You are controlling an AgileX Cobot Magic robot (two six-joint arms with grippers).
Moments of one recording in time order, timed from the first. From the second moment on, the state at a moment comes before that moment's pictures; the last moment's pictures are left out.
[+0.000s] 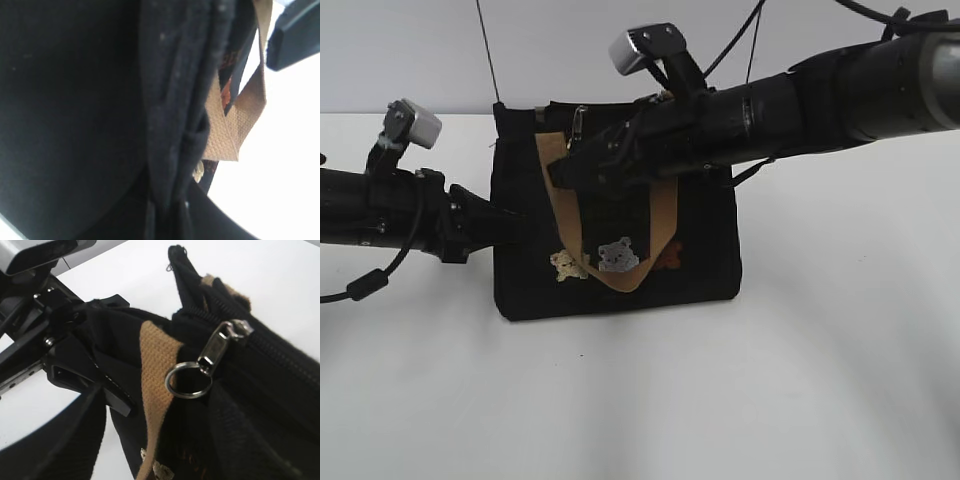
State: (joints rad) left arm -0.10 1.85 -0.80 -1.73 0.85 2.21; right arm 0.43 2.00 -1.22 1.67 0.66 -1.83
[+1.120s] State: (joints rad) left arm -0.10 1.85 -0.80 -1.73 0.86 2.21; right arm 0.42 1.99 -1.22 1.67 0.62 -1.85
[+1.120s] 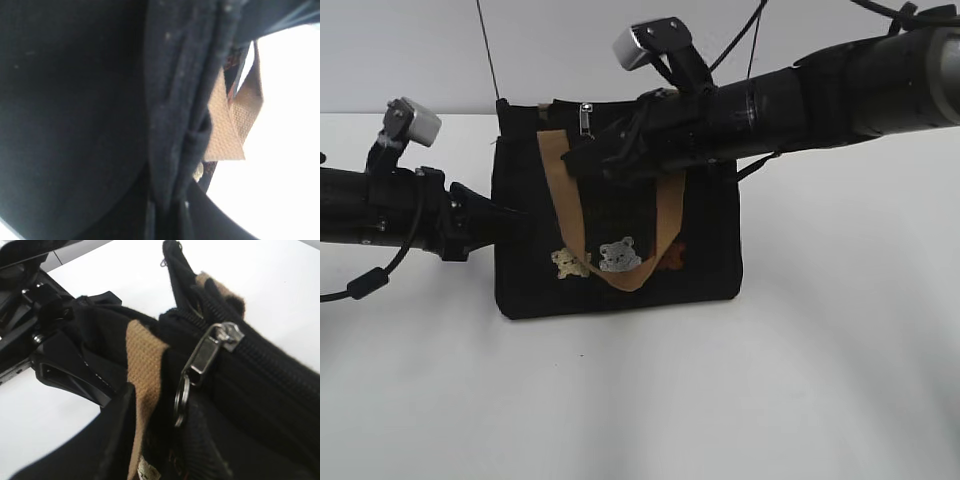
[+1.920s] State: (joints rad) left arm -0.10 1.85 -0.80 -1.73 0.86 2.21; right arm 0.38 1.85 -1.22 1.47 0.51 -1.58
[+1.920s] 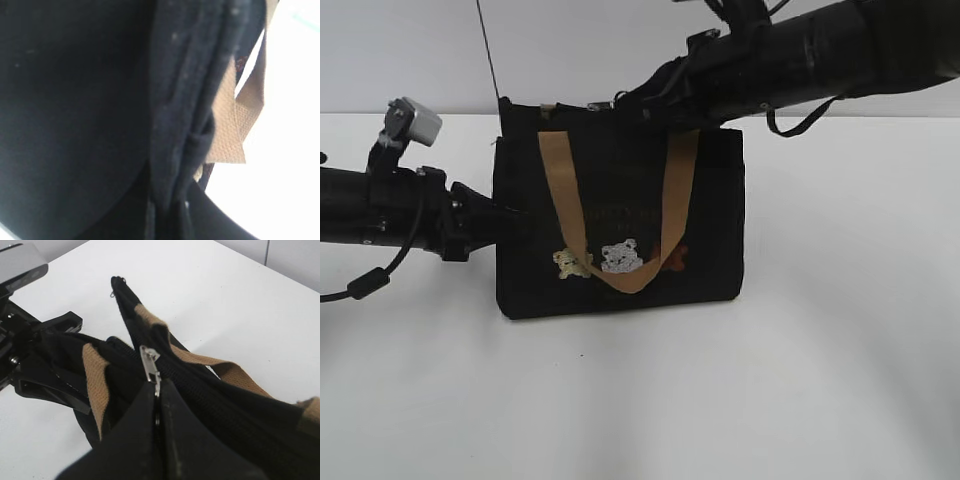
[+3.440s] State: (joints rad) left arm -0.11 1.85 -0.80 -1.73 0.84 2.21; right arm 0.03 1.78 -1.22 1.10 0.69 -1.28
